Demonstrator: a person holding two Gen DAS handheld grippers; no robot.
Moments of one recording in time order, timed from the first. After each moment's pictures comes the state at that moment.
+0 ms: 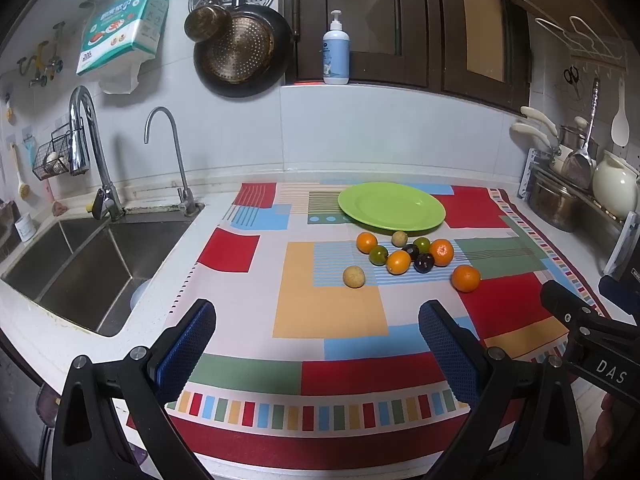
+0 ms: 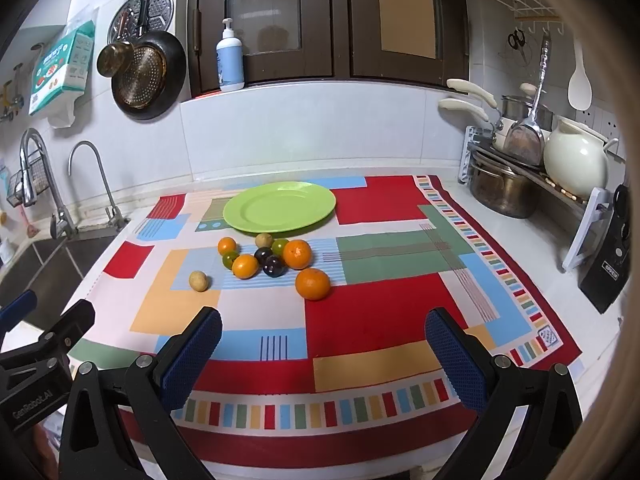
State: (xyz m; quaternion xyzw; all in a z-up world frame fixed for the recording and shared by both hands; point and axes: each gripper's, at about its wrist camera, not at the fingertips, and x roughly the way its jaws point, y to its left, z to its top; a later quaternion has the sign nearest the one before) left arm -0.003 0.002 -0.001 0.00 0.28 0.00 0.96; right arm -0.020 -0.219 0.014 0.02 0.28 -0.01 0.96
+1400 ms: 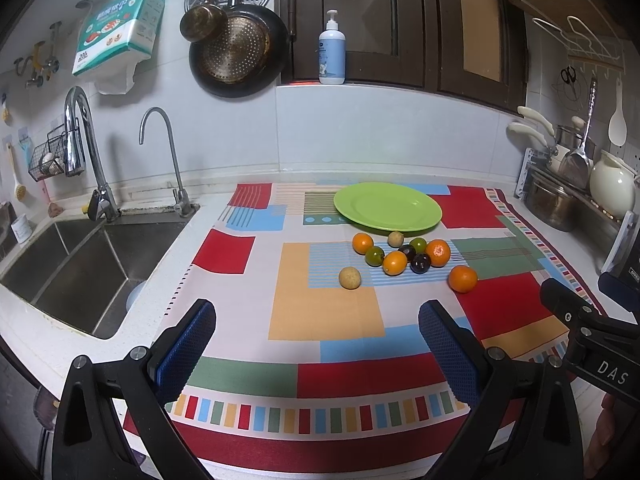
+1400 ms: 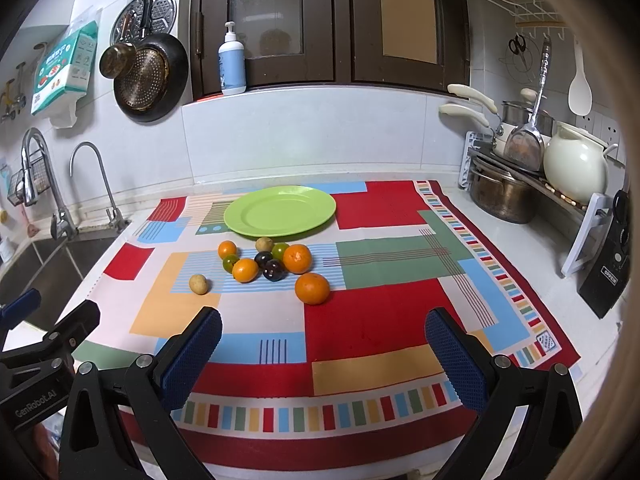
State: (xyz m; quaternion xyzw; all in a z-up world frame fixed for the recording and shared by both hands) left arm -0.001 -0.003 0.000 0.00 0.28 0.00 0.96; right arm -0.019 -0.216 0.017 0.02 0.28 -0.01 0.96
